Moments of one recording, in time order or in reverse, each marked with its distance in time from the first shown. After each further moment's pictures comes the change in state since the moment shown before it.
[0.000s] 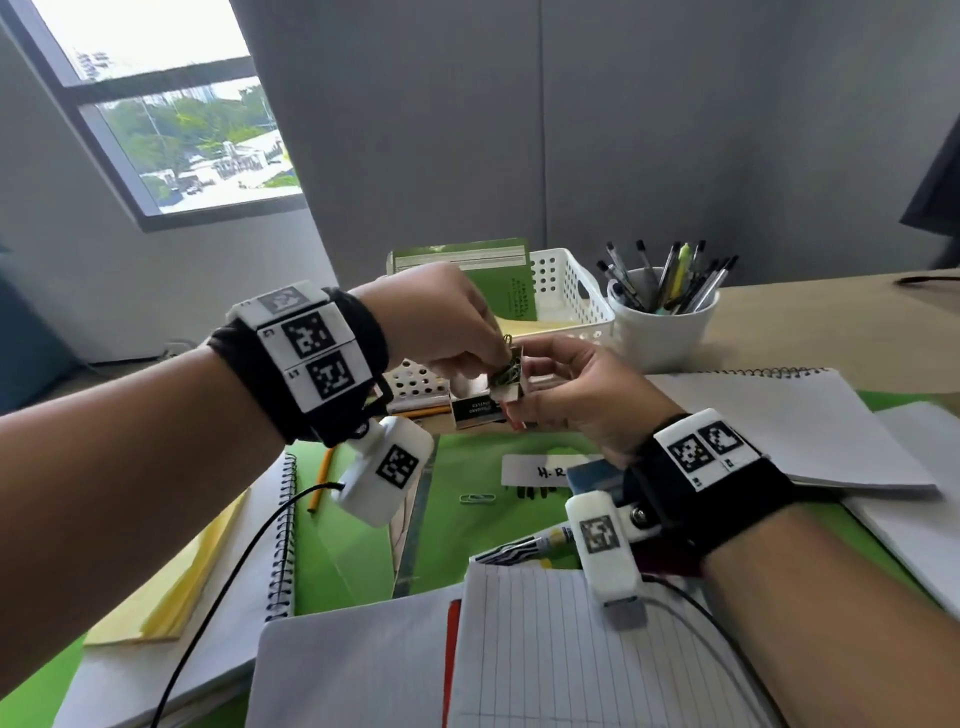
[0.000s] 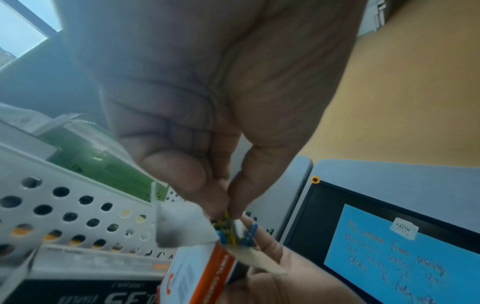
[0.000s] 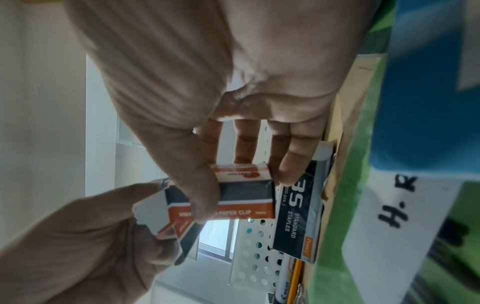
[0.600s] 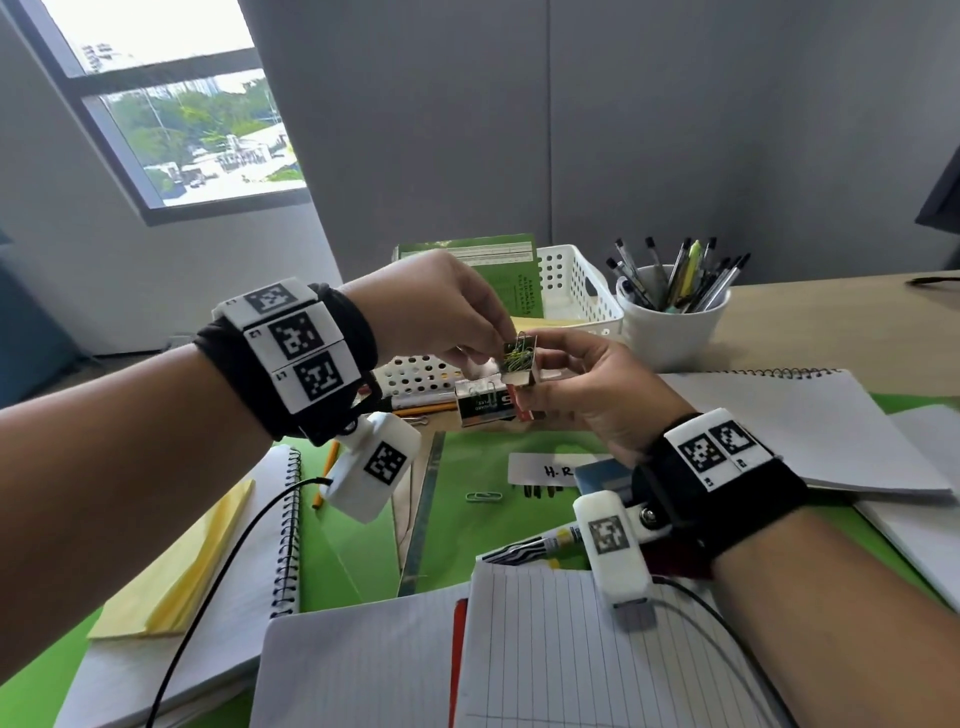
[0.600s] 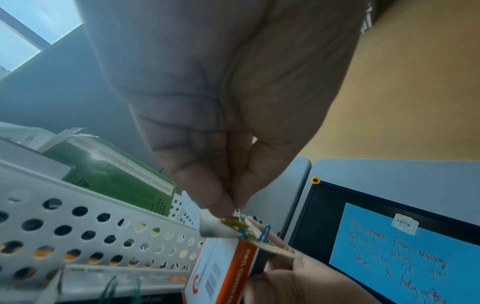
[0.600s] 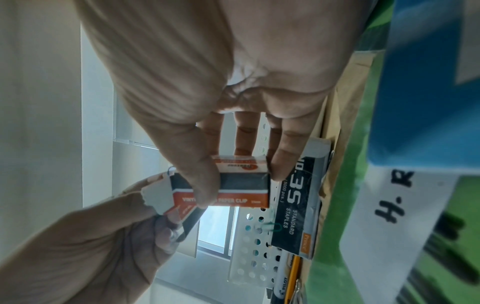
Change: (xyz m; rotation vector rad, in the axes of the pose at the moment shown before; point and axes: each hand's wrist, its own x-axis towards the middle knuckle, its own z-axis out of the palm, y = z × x) left_hand -0.004 -0.010 -0.007 -0.086 0.031 0.103; right_hand 0.000 -0.001 0.002 0.021 0.039 -0.012
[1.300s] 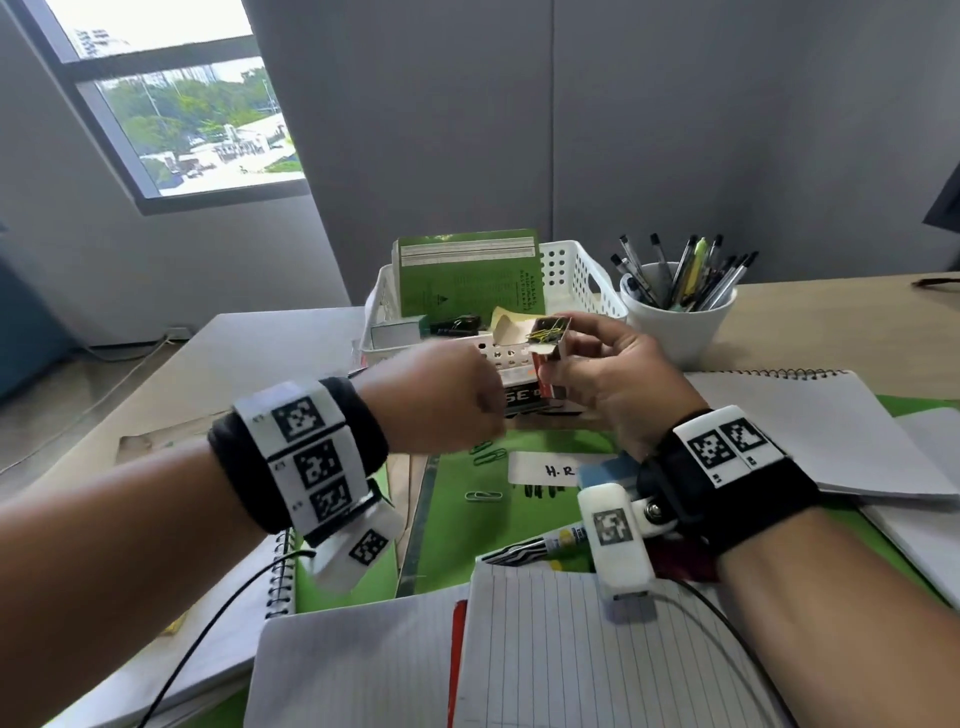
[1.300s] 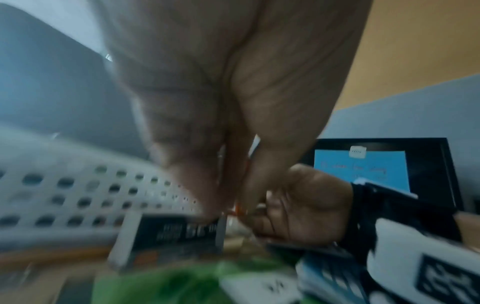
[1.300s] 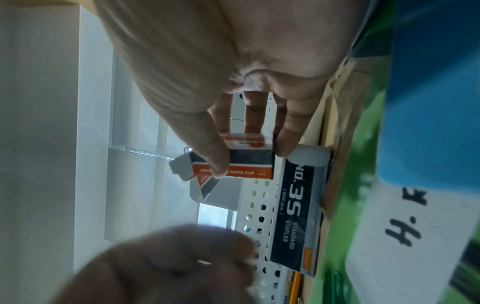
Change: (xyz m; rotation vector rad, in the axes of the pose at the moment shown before) left_hand -0.017 -0.039 0.048 0.518 -0.060 0.178; right_hand 0.010 0.002 -0.012 0.039 0.148 -0.070
